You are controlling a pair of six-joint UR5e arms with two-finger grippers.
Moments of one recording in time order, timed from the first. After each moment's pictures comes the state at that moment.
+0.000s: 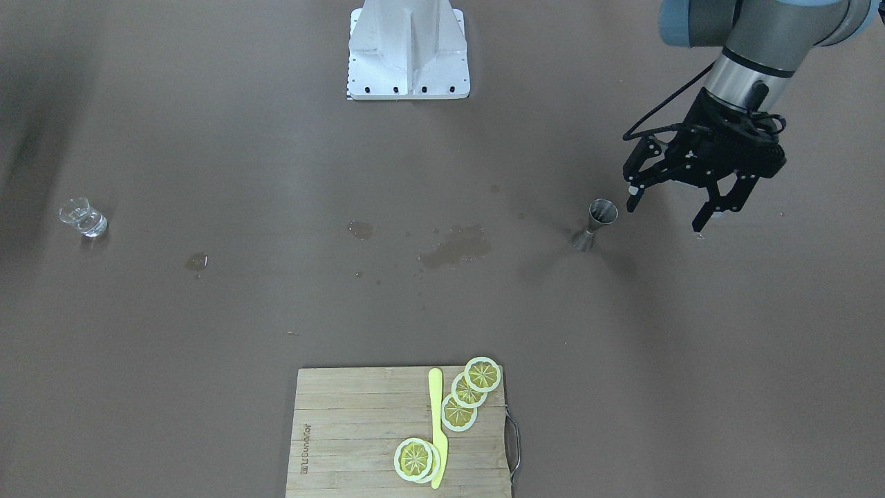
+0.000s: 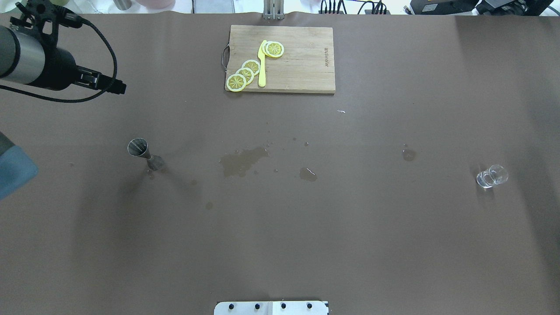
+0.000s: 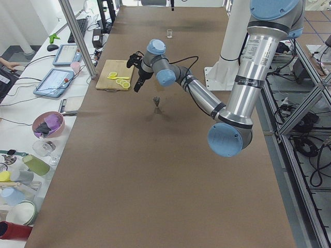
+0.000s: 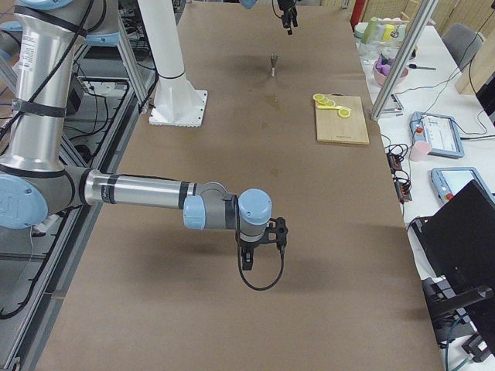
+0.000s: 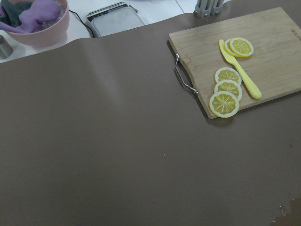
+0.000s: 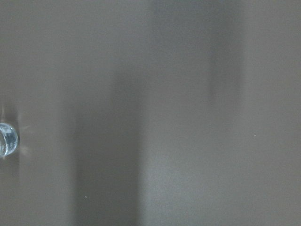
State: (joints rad) left arm -0.98 -1.83 -1.96 -1.87 -2.02 -0.68; right arm 1.48 -1.79 1.72 -1.49 2.40 0.02
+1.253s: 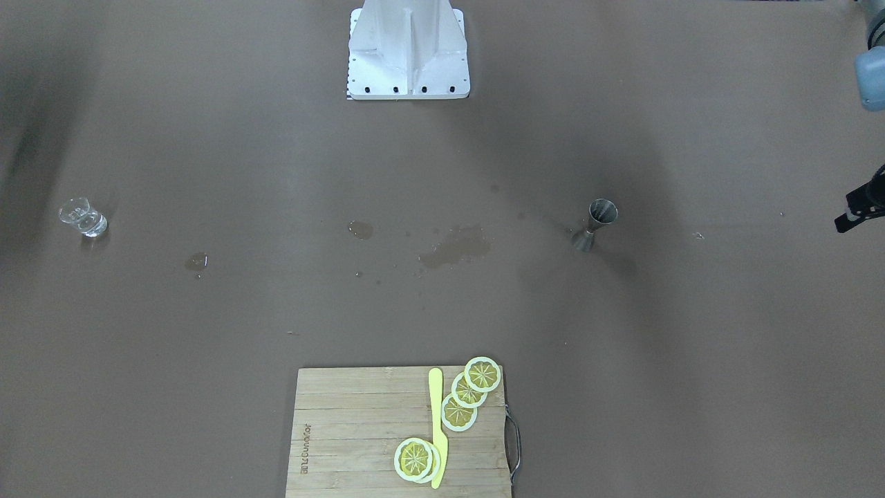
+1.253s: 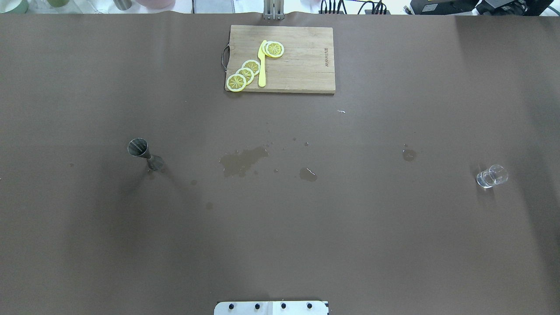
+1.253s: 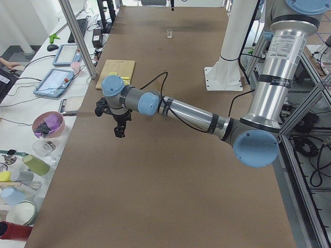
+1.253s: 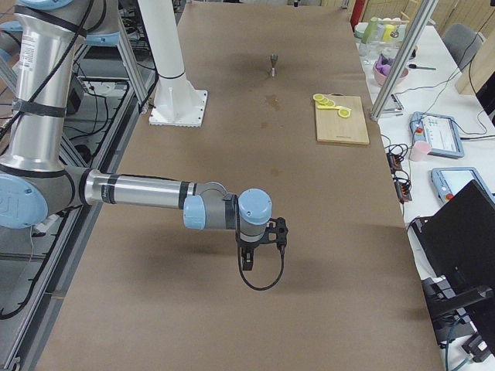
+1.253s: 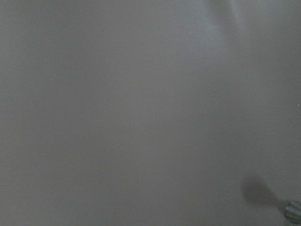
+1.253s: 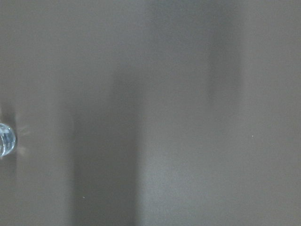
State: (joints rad) left arm -1.43 -1.79 -1.67 -1.46 -2.43 -0.04; right arm 1.48 -1.79 1.72 -1.49 2.39 0.02
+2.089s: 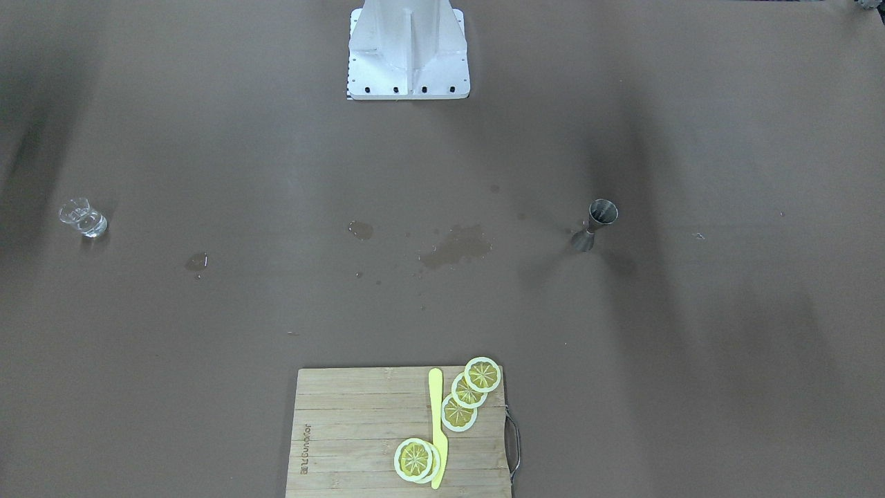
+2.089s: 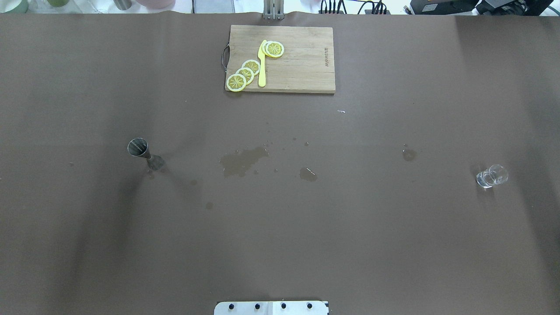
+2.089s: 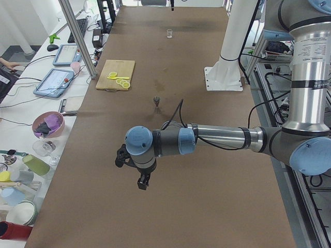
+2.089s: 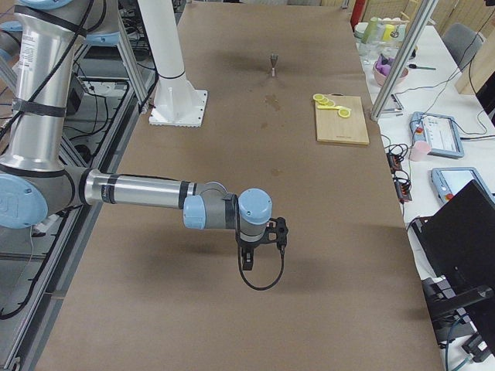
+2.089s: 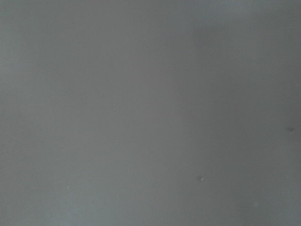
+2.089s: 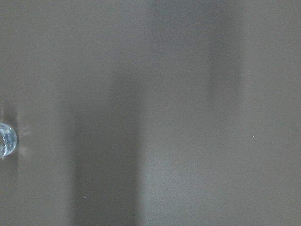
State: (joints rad) left arm -1.68 -1.51 -1.68 -1.39 -2.40 0.38; right arm 1.48 -1.79 1.72 -1.49 2.39 0.02
